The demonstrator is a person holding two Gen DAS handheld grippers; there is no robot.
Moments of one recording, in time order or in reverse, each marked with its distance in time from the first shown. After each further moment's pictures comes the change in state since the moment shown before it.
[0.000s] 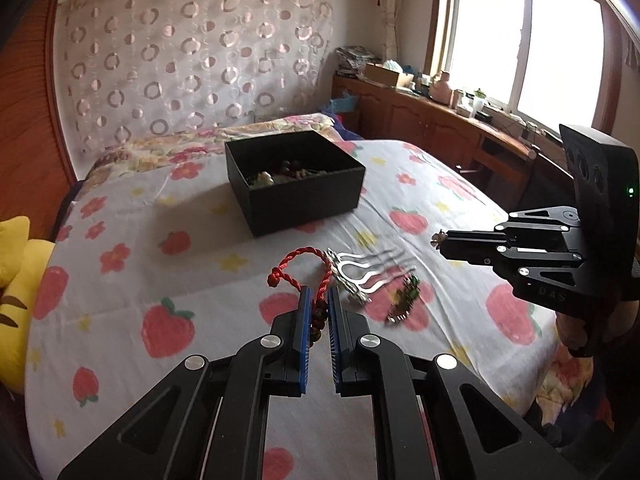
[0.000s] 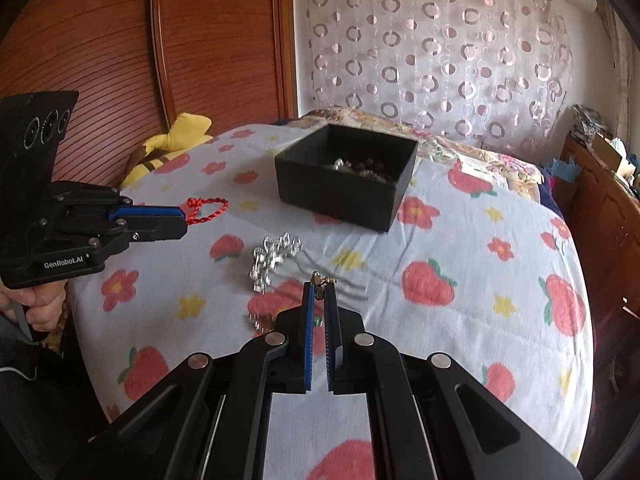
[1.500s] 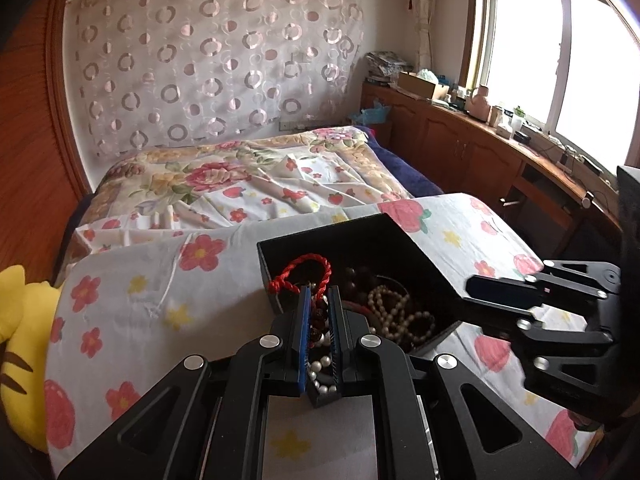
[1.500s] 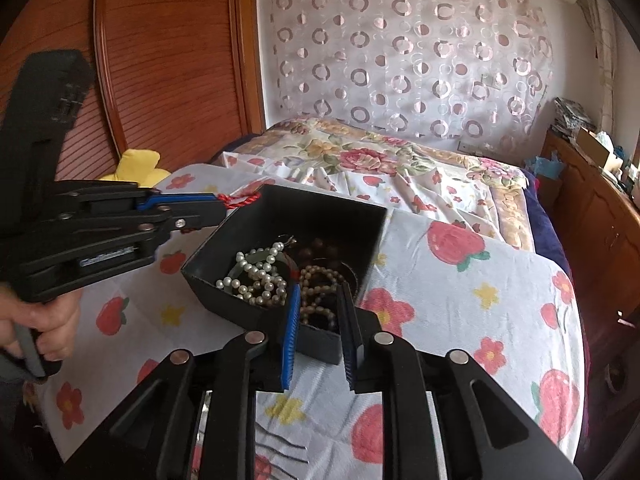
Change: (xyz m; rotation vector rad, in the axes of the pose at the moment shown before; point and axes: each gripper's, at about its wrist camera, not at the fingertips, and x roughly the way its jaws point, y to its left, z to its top) left arm 0.092 0.055 0.122 -0.036 0.000 0.074; right arm 0.069 -0.046 0.089 0.077 -0.006 -0.082
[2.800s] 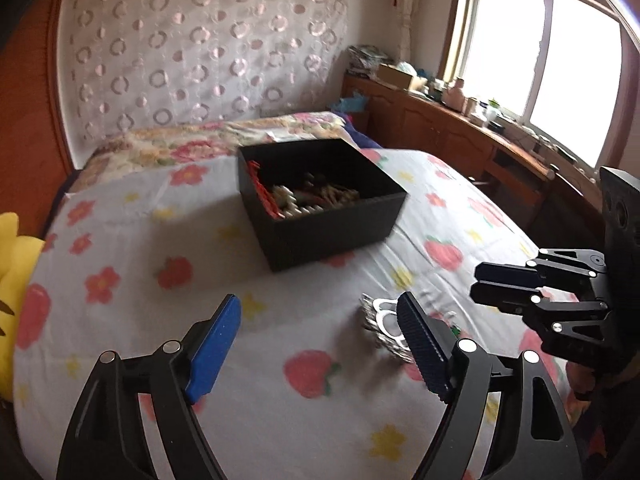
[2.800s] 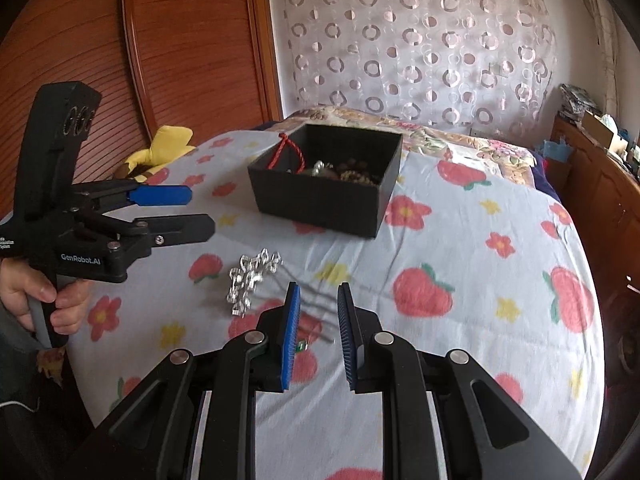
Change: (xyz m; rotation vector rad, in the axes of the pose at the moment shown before) left arm -0.051 -0.019 -0.096 -0.012 0.026 -0.102; right arm -0.056 0.021 -0.091 0.009 0.020 0.066
